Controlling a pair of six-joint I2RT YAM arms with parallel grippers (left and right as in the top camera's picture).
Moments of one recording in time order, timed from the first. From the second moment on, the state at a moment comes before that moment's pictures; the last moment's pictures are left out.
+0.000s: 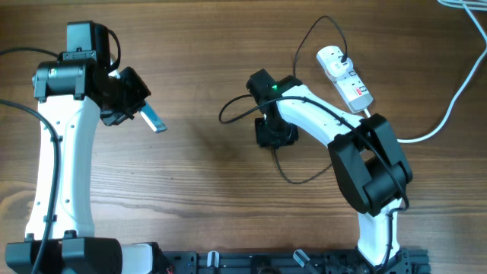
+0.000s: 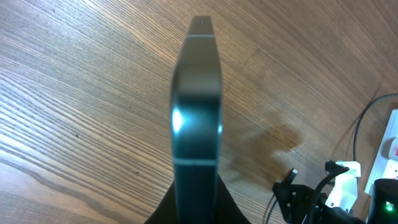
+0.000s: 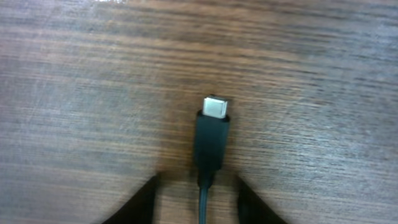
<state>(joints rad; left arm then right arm) 0.06 1.55 1.58 -1.28 0.11 -0.57 0.57 2.10 1.46 -0.98 -0.07 0.48</state>
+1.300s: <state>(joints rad) 0.06 1.55 1.57 -0.96 0.60 -0.42 0.57 1.76 1.53 -1.10 -0.21 0.34</state>
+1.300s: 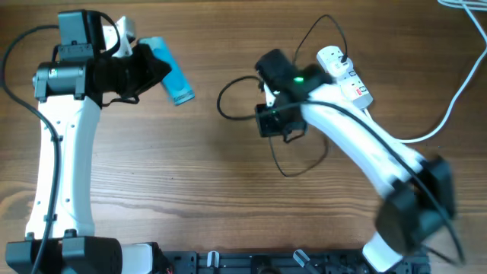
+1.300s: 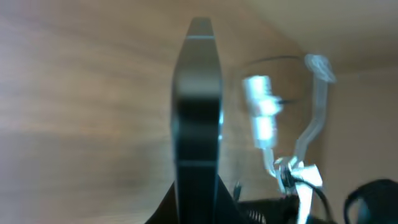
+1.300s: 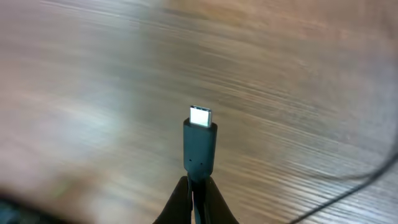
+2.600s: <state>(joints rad) -0.06 1.62 1.57 -0.73 1.08 -0.38 0.73 1.58 1.62 -0.98 -0.22 0.29</state>
